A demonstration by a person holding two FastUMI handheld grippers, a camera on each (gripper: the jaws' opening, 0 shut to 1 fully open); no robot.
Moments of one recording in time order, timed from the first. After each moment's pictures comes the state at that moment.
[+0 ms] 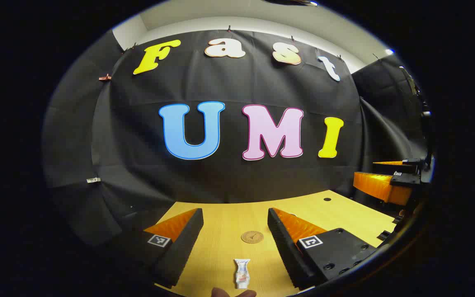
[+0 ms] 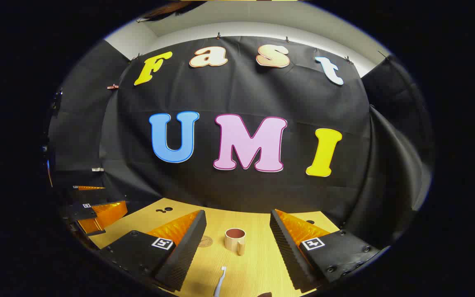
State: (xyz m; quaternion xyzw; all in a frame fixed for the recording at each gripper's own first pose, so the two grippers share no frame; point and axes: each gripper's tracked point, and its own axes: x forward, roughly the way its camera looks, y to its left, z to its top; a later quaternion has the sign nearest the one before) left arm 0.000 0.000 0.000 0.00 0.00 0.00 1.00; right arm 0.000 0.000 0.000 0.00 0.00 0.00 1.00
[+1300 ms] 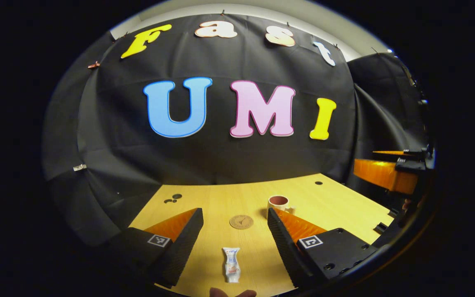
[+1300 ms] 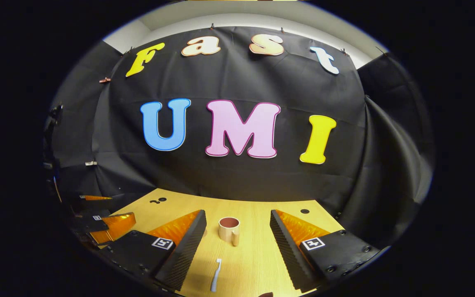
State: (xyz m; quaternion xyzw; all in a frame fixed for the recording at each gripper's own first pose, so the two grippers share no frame) left arm 0.025 -0.027 -0.063 0.00 0.09 -0.05 0.99; right arm 0.003 -0.020 -0.028 0.00 0.05 -0.03 1.00
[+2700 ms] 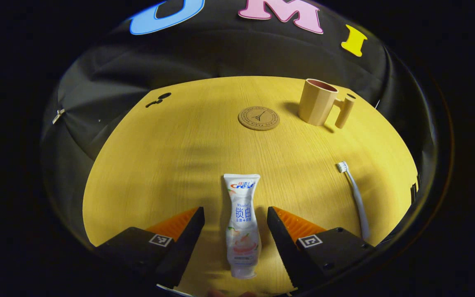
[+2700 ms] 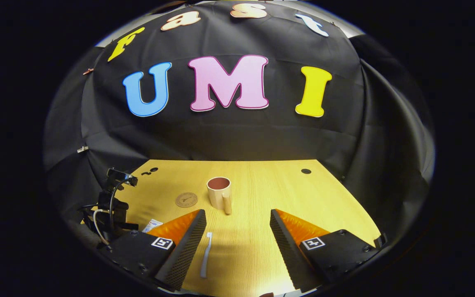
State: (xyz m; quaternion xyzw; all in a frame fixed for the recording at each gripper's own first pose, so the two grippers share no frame) left arm 0.089 -0.003 -0.316 0.01 0.41 -0.01 0.91; right arm 0.021 -0.058 -0.147 0.05 0.18 -0.03 0.98
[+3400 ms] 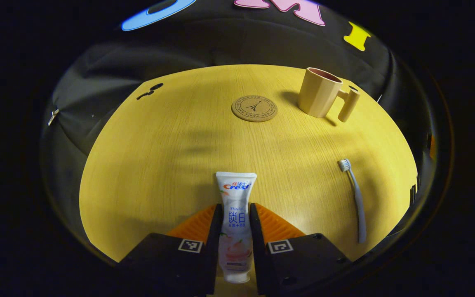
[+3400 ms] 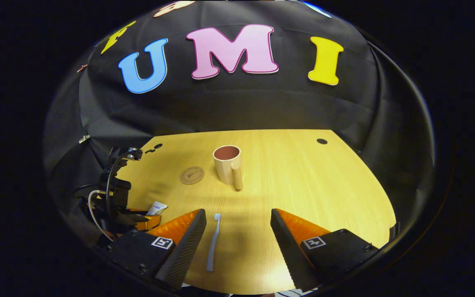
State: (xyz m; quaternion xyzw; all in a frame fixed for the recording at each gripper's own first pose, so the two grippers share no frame) left arm 0.096 -0.016 -0.323 0.00 0.45 -0.02 0.89; right arm 0.027 -0.026 -0.208 0.08 0.29 0.01 0.95
